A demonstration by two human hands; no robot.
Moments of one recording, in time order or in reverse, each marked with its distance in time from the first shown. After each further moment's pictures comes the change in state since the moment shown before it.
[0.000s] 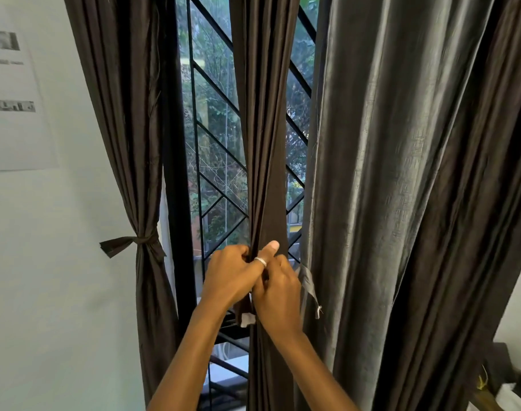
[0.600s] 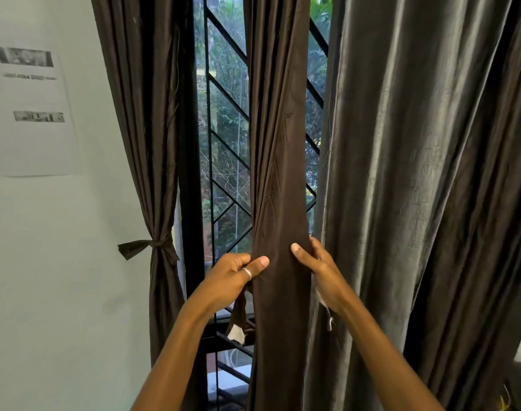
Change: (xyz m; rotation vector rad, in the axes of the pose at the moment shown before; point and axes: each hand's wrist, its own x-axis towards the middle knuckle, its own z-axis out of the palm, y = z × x) left_hand 0.001 -0.019 -0.030 -0.368 -0.377 0.019; right_hand 0.069 0.053 -0.051 0.782 -0.478 0.535
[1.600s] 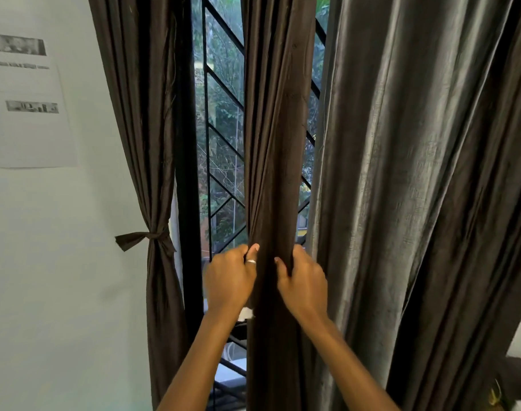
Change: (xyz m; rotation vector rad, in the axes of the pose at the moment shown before) left_hand 0.008 -0.012 0.036 0.670 0.621 0.100; right_hand -0.028 0.023 0.046 -1.000 0.480 -0.447
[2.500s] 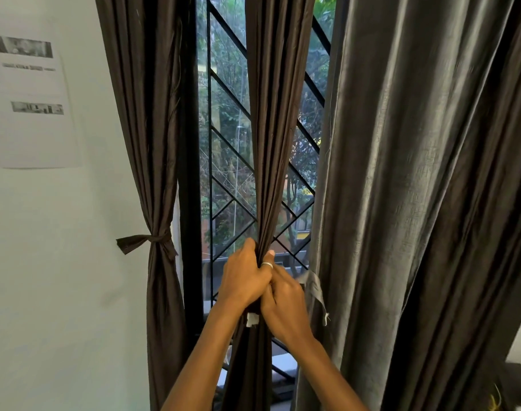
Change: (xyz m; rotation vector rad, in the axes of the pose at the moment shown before) left_hand 0.009 0.012 0.003 -0.254 -0.254 -0.077; right_hand -0.027 -0.021 0.014 0.344 -0.183 -0.101
